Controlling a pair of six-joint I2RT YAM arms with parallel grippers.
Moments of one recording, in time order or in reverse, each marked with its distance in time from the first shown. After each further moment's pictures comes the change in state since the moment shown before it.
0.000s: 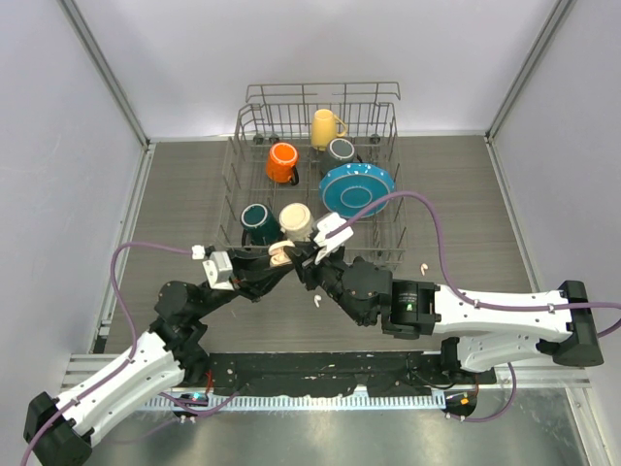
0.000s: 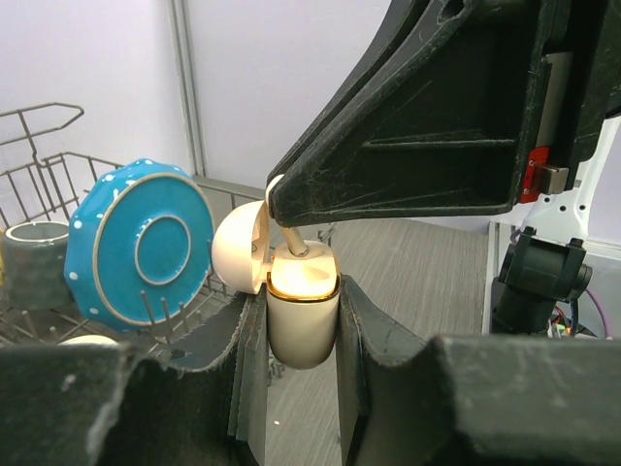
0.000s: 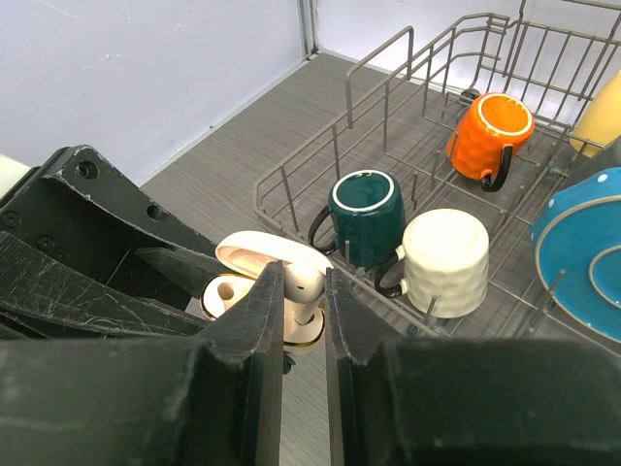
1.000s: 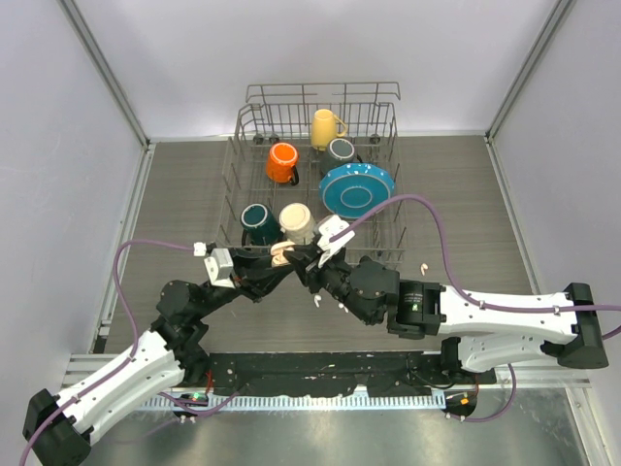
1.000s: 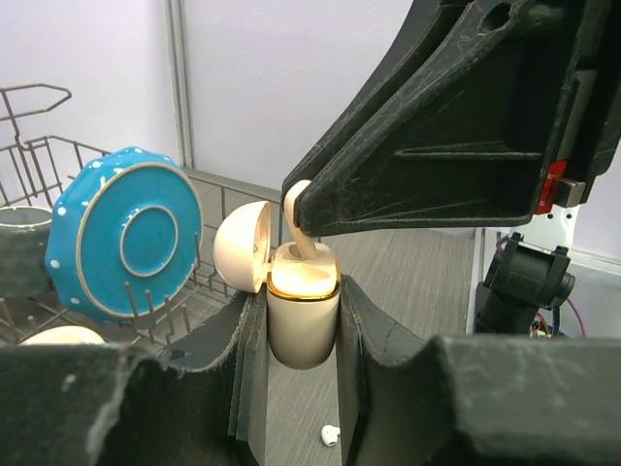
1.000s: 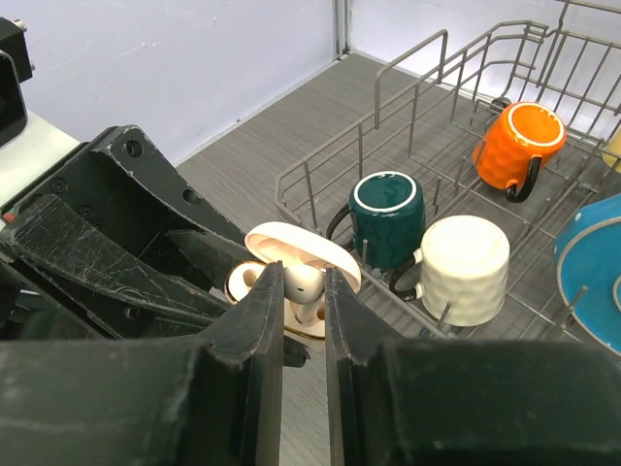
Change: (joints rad) left arm -0.011 0.018 0.000 0.008 -0.018 -0.048; right arm -0.012 -0.037 -0.039 0.012 -0.100 -0.017
